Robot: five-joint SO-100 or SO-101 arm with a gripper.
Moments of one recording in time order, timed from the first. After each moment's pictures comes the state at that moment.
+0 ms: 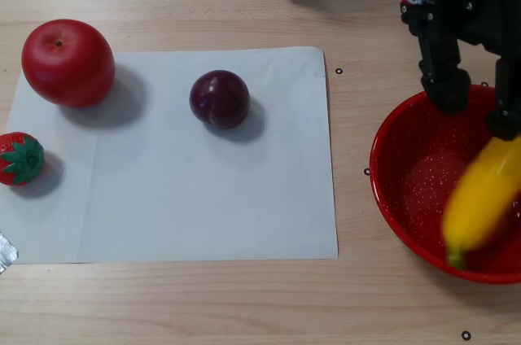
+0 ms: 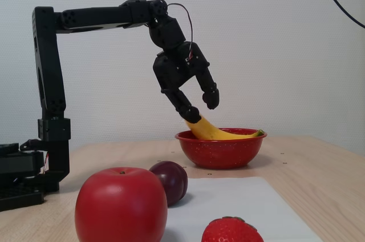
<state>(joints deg) 33.1 97.4 79.6 54.8 -4.0</state>
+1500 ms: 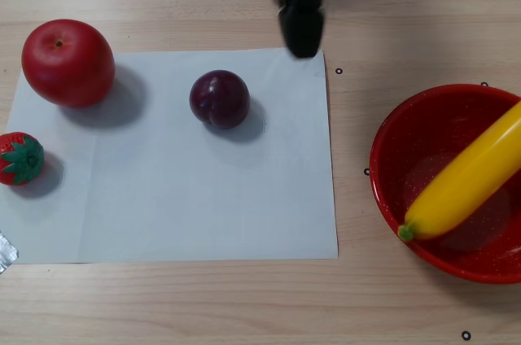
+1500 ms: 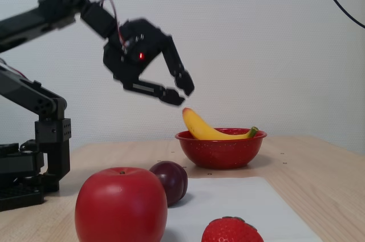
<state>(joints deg) 6.5 154.9 129.5 44.9 -5.6</state>
